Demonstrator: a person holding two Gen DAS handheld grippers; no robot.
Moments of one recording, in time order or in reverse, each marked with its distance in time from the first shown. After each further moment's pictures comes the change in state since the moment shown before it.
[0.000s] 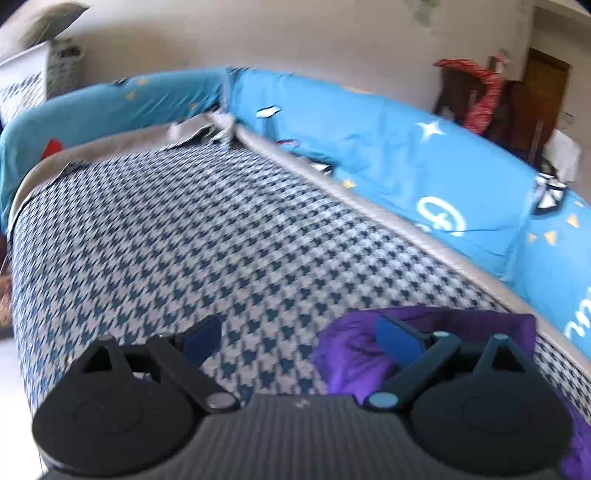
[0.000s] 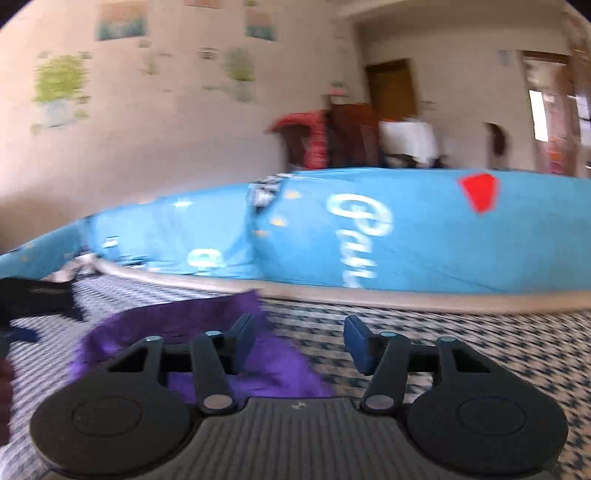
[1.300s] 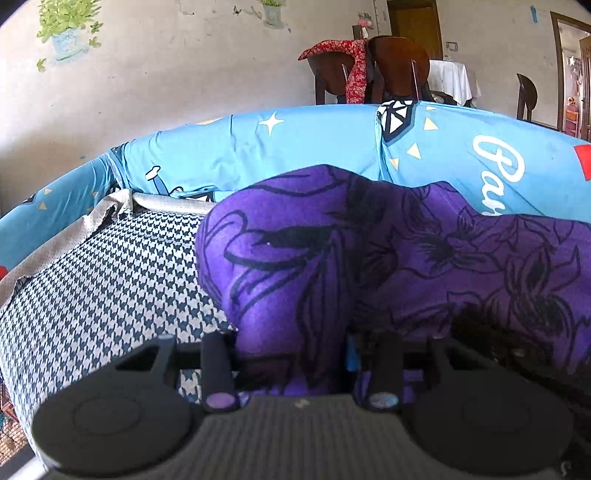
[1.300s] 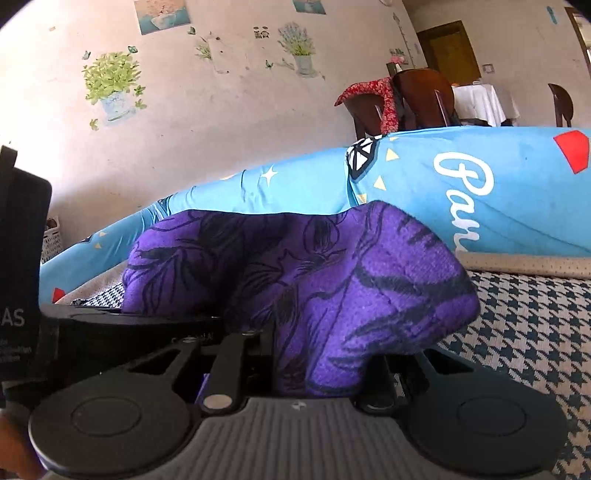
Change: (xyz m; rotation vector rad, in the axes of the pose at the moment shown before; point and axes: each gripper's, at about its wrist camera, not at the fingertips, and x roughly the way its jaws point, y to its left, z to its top) left arm -0.048 -0.096 -0.058 0.473 -0.099 -0.119; right arm 0.025 0.037 -0.010 0.060 0.079 0.200
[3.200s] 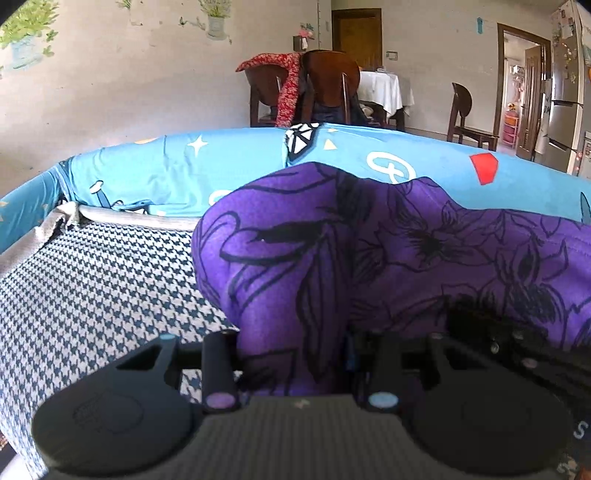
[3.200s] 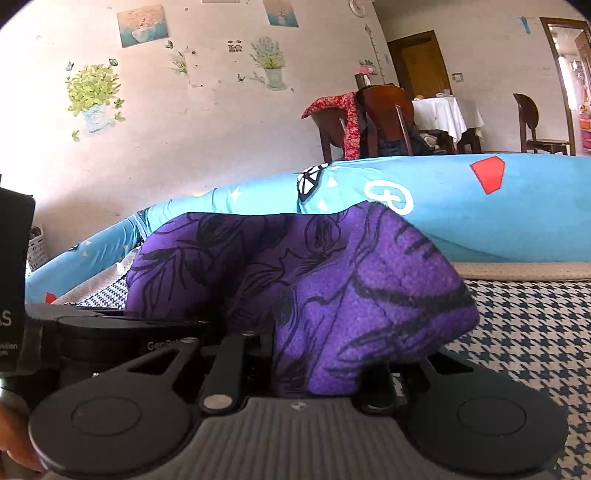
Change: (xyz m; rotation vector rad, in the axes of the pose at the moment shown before) left arm -0.083 -0.030 -0.008 0.036 -0.033 -0.224; right arm -0.109 -0.018 0.011 0.005 -0.022 -0.091
